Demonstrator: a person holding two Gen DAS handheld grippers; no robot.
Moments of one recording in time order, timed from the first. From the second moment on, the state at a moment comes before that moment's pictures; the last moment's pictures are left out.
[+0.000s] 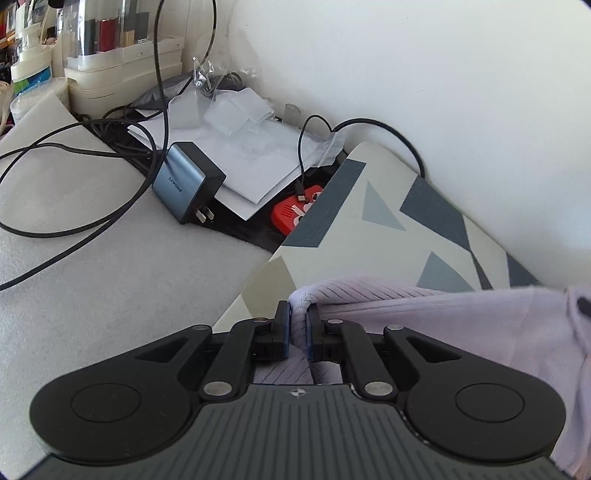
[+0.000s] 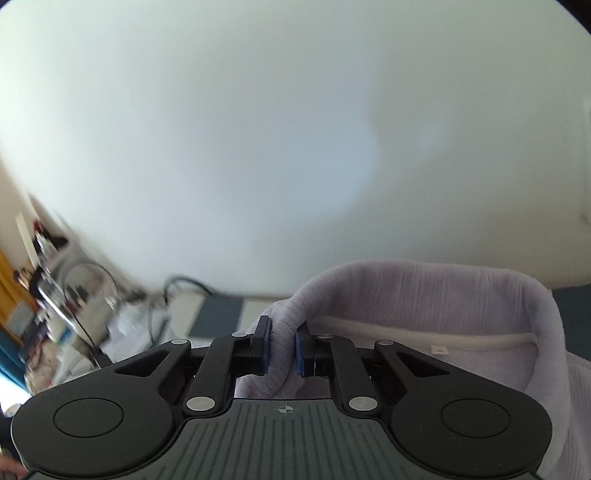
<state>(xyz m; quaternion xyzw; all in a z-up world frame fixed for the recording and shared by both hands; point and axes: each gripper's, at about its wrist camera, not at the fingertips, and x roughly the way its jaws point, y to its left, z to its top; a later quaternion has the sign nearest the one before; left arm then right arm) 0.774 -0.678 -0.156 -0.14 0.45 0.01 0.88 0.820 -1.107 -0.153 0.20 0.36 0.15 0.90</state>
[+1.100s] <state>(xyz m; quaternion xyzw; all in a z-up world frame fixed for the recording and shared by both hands) 0.818 -0.880 -0.161 0.18 0.42 -0.31 0.83 0.829 -1.101 -0.192 0.18 0.43 0.14 0.87</state>
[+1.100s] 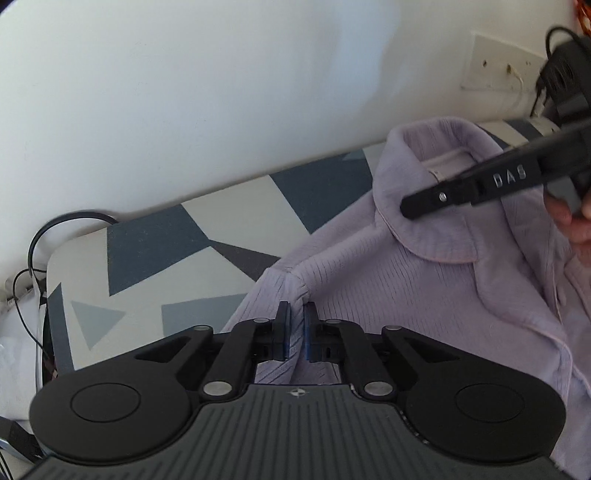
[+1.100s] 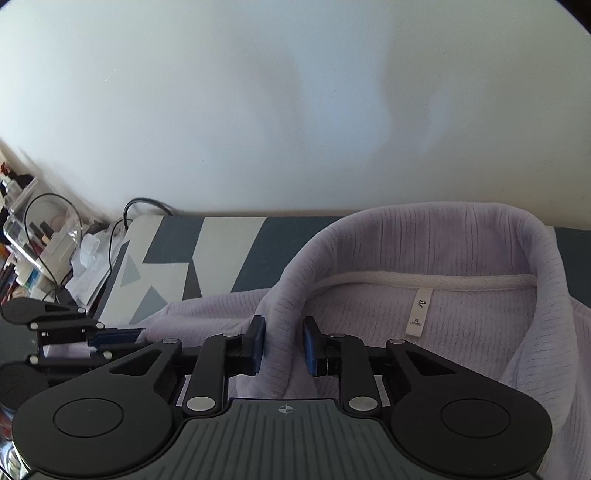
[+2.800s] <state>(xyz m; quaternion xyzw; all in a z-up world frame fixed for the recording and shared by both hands) 0.720 -0.951 -0.154 0.10 0.49 -0.29 0.82 0.714 -1.182 -0.174 0.21 0.42 0.02 0.88</state>
